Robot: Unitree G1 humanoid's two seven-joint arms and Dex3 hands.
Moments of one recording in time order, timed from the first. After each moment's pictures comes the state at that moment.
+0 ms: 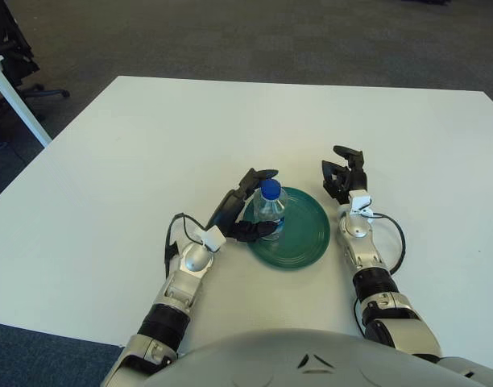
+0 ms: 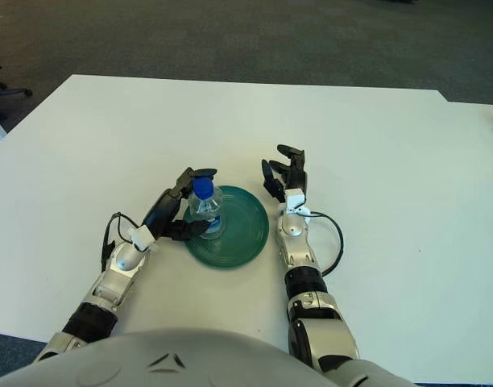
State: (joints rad) left arm 0.01 0.08 -0.27 0.25 0.14 -0.60 -0.18; right arm -0.25 0.02 -0.06 0.62 -0.11 -0.44 -0.29
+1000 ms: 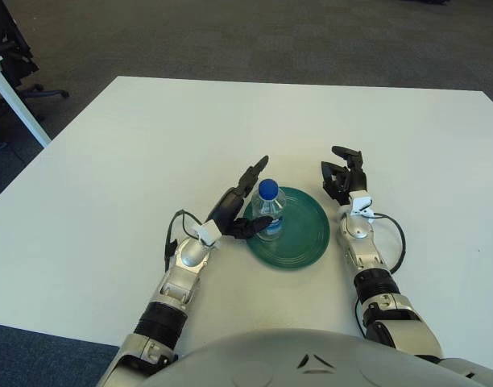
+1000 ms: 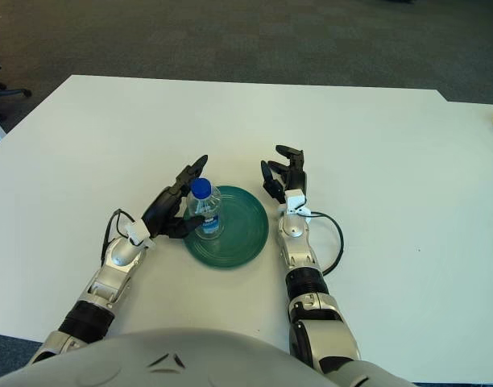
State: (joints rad) left arm 0.01 0.08 -0.25 0.22 0.09 -0.54 -0.23; right arm -0.25 0.01 -0.07 0.62 -0.10 -0.45 -0.27
